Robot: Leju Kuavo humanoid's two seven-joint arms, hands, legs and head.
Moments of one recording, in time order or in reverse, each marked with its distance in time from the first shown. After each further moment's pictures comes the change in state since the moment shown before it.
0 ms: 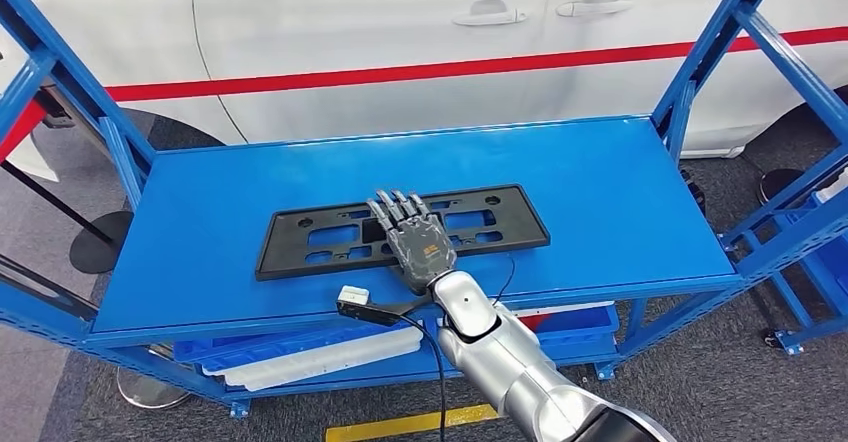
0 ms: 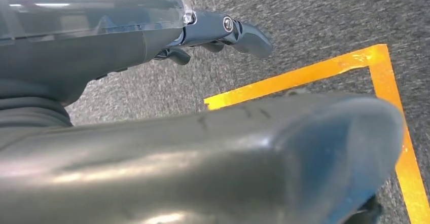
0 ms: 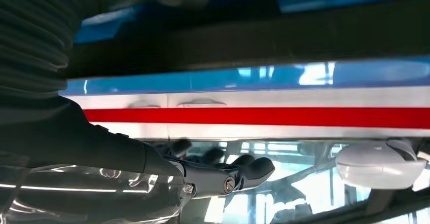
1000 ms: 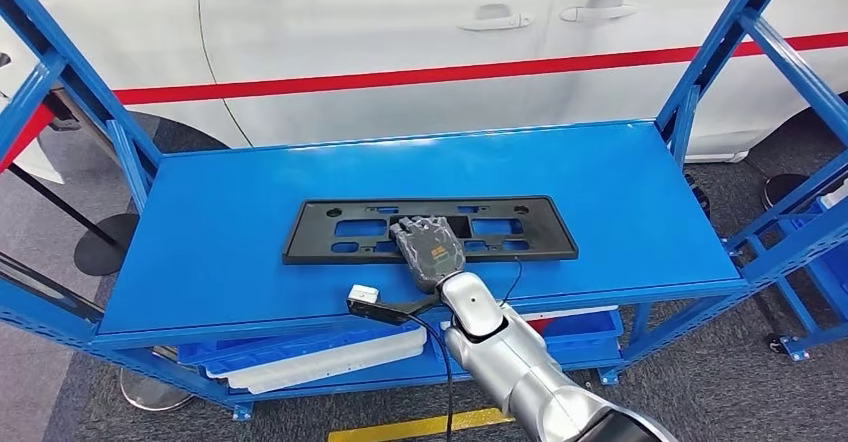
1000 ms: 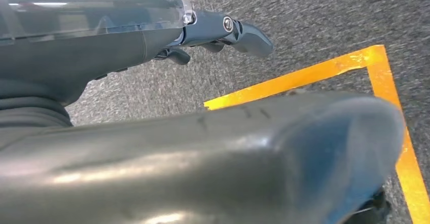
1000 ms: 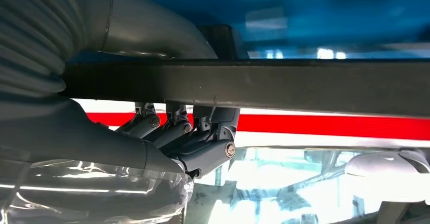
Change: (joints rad) left arm -0.003 0.000 -0.002 0.000 -0.022 -0.012 0.019; right arm 0.016 -0.009 -0.054 0.002 0.003 0.012 -0.001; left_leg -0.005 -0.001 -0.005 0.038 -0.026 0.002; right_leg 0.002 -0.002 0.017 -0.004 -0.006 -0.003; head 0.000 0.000
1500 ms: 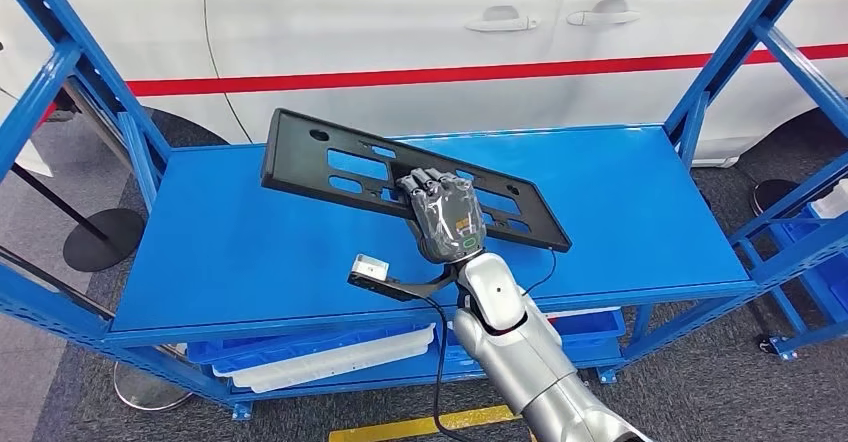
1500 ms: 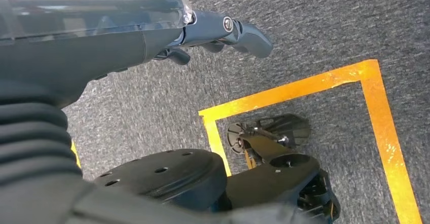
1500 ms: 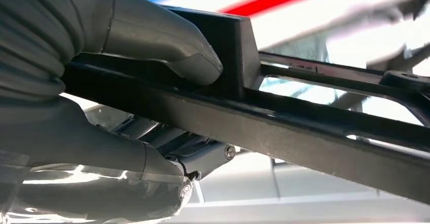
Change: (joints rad) left arm 0.002 0.002 0.002 0.000 0.013 0.014 -0.035; right arm 0.104 -0.053 -0.035 -0.476 -0.057 -0.052 -0.066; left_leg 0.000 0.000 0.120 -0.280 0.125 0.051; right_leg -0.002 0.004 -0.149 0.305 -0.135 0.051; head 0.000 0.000
